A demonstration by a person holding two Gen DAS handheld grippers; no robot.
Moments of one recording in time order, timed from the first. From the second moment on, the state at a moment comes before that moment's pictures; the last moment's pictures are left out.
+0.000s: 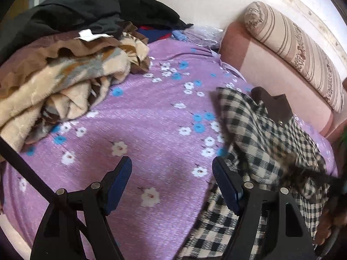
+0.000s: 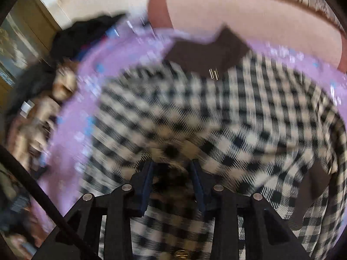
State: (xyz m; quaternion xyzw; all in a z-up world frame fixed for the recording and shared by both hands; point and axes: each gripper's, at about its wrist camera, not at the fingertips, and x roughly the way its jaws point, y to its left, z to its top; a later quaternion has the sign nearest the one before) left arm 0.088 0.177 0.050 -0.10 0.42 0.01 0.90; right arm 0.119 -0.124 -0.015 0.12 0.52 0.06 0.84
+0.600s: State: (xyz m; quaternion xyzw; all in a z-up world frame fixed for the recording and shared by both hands) left arm 0.102 0.183 0.044 -0.12 0.44 -0.01 0.89; right arm 0.269 -0.026 0.025 0.03 0.50 0.14 0.86
